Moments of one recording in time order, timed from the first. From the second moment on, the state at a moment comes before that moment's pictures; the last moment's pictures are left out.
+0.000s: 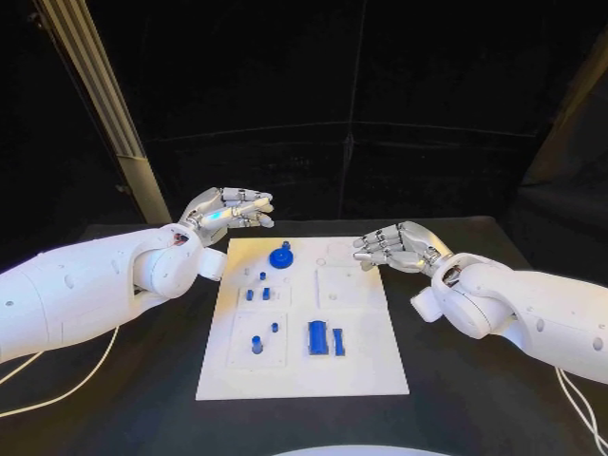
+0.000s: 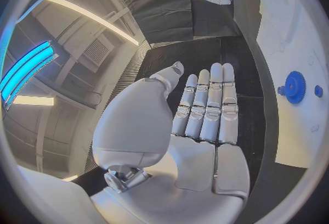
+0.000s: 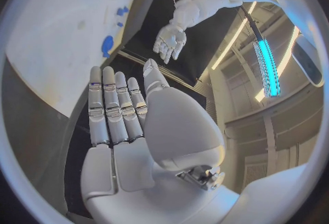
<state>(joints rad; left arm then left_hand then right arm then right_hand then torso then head) 1.22 -0.74 -0.16 1.24 0.02 -0.10 0.43 1.31 -0.11 0.36 0.10 0.06 0.96 0.17 0.18 0.07 1.04 0.13 0.25 0.06 0.99 0.10 0.41 0.29 0.18 0.98 0.20 0.07 0.63 1.03 -0.81 0.01 1.43 -0.57 -0.33 0.26 1.47 0.05 -0.13 0.07 0.08 0.91 0.20 0.07 0.25 1.00 0.15 0.13 0.43 1.00 0.11 0.27 0.32 0.17 0.88 0.21 0.36 0.23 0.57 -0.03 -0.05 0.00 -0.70</state>
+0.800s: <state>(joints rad) 1.15 -0.70 -0.10 1.27 0.07 -0.22 0.45 0.73 -0.01 0.16 0.01 0.01 0.53 0.05 0.02 0.01 0.56 0.09 0.02 0.01 0.53 0.05 0.10 0.07 0.12 0.47 0.14 0.01 0.23 1.04 -0.74 0.02 1.39 -0.27 -0.42 0.43 0.76 0.01 -0.08 0.00 0.01 0.50 0.12 0.01 0.06 0.57 0.08 0.01 0.06 0.61 0.02 0.01 0.02 0.12 0.55 0.13 0.10 0.01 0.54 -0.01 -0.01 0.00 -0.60</state>
